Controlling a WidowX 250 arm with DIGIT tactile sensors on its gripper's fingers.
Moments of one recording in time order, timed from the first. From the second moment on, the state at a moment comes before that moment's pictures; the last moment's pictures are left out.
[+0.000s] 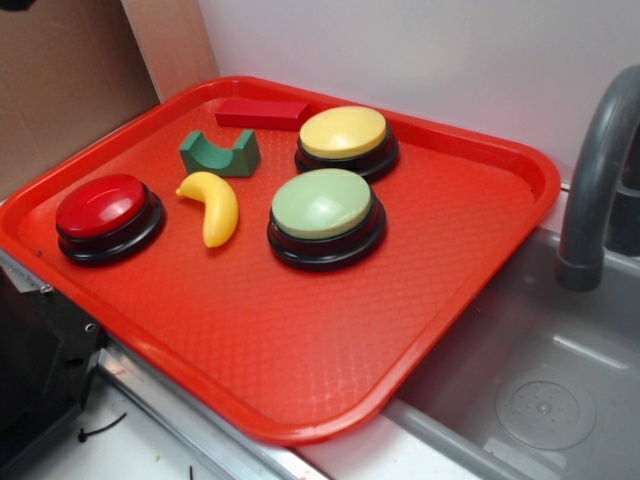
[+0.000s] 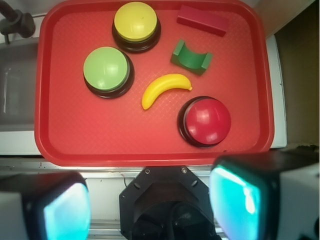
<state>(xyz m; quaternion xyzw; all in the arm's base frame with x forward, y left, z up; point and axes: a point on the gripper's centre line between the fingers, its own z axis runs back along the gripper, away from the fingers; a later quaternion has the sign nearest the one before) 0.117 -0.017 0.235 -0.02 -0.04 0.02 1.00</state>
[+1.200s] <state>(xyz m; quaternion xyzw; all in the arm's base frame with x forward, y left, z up) 0.230 -0.076 0.099 -0.01 -0.07 -0.17 0.98</state>
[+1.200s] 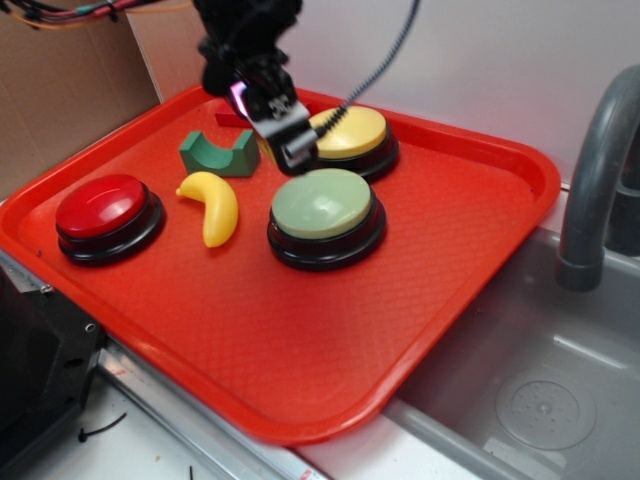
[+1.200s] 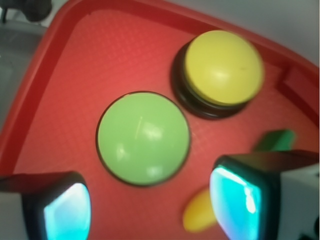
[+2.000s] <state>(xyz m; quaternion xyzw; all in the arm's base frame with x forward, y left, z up) 0.245 -0.082 0.054 0.02 -0.03 -0.18 0.98</state>
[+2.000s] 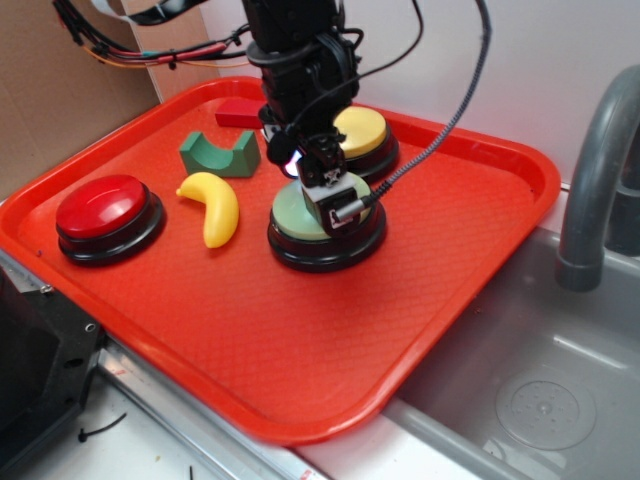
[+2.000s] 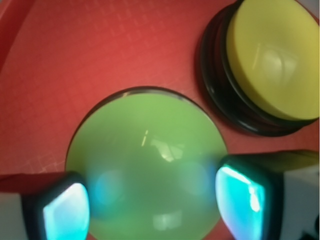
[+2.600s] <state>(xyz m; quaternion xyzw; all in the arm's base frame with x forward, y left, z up) 0.227 -0.076 0.097 0.04 0.02 -0.12 0.99</state>
